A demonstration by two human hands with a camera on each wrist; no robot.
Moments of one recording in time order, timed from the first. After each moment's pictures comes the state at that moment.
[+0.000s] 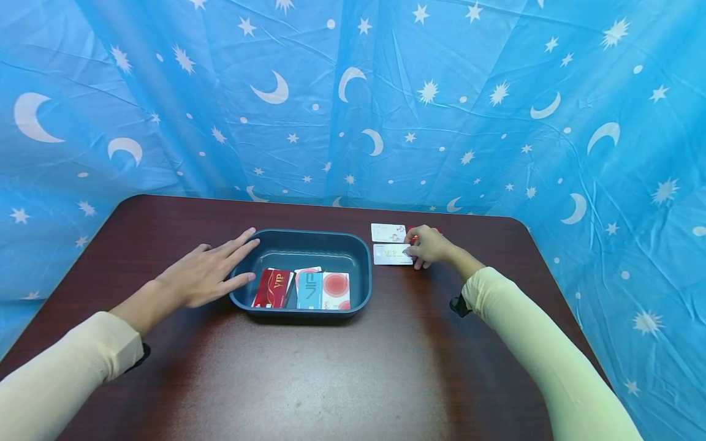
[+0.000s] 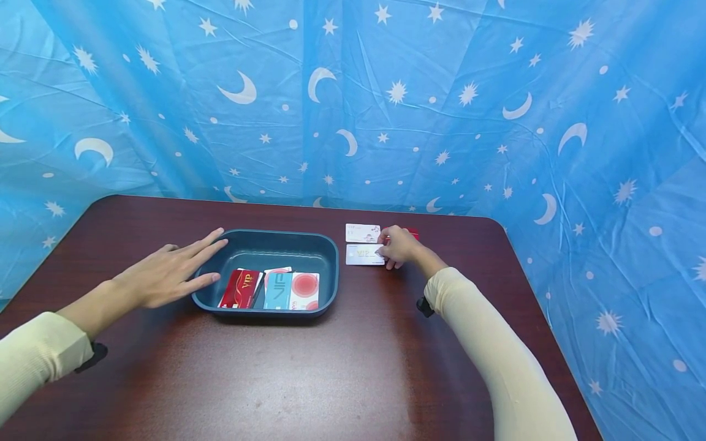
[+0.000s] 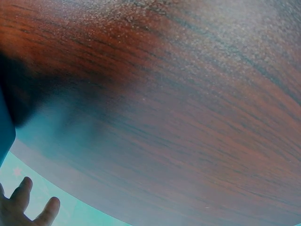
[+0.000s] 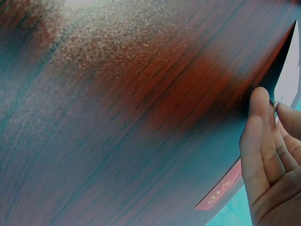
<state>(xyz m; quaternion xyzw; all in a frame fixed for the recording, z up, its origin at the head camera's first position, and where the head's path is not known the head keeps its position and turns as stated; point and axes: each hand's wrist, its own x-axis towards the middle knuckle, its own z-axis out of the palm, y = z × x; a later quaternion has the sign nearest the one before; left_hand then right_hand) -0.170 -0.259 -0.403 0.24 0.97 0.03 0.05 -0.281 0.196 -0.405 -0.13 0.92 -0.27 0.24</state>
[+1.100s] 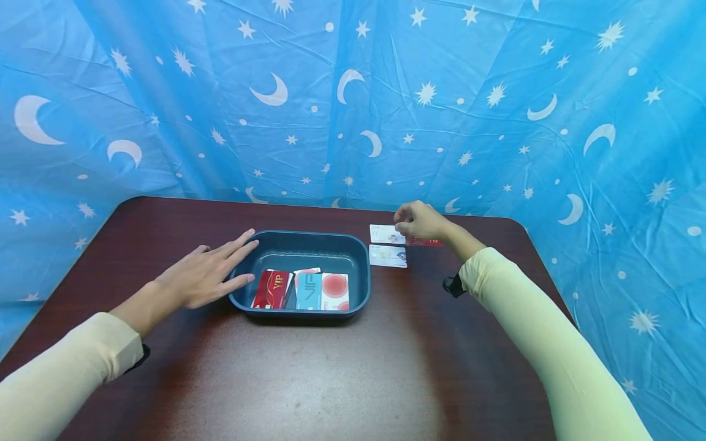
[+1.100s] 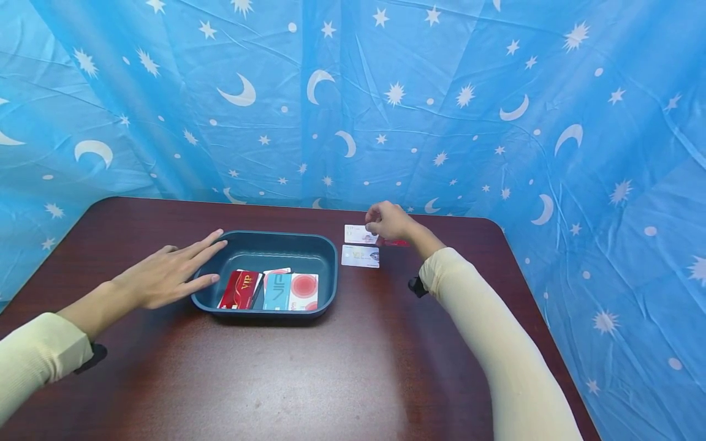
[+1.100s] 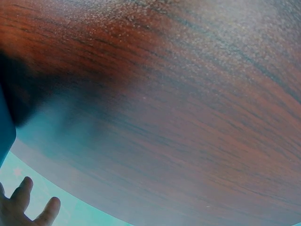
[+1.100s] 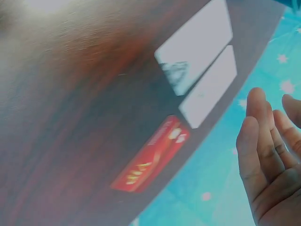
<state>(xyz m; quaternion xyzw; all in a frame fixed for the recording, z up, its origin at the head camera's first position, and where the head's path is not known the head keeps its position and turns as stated) -0.169 -0.259 -0.403 0.24 0.97 0.03 0.05 -0.293 0.173 -0.352 -0.20 0.92 -0.28 0.20</state>
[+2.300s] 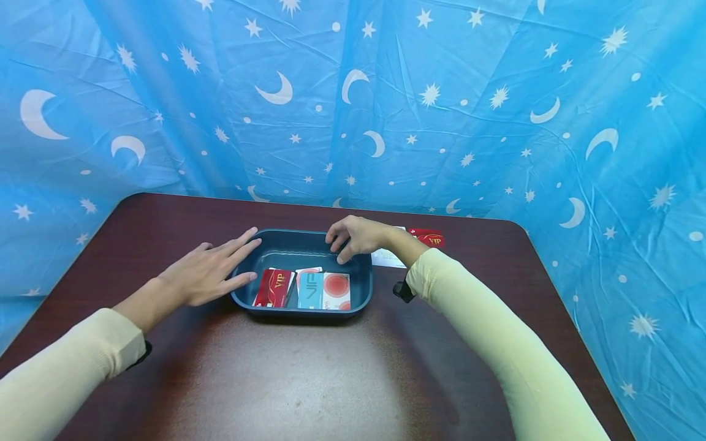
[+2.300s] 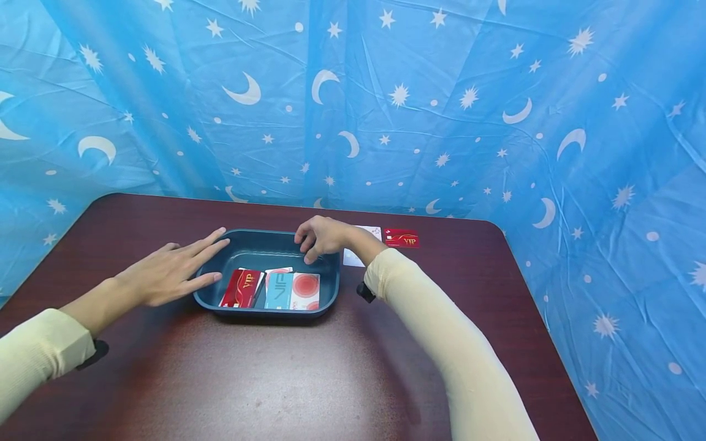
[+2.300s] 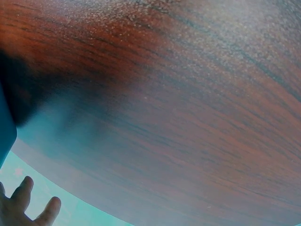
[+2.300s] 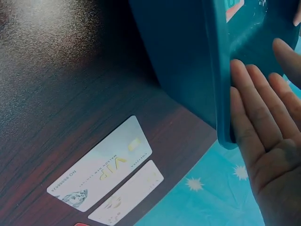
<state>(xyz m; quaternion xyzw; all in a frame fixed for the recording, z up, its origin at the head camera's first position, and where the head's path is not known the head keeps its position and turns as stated) -0.169 -0.260 -0.403 0.24 0.97 0.03 0.04 -0.273 0.061 -0.351 -0.31 0.83 -0.29 0.36</state>
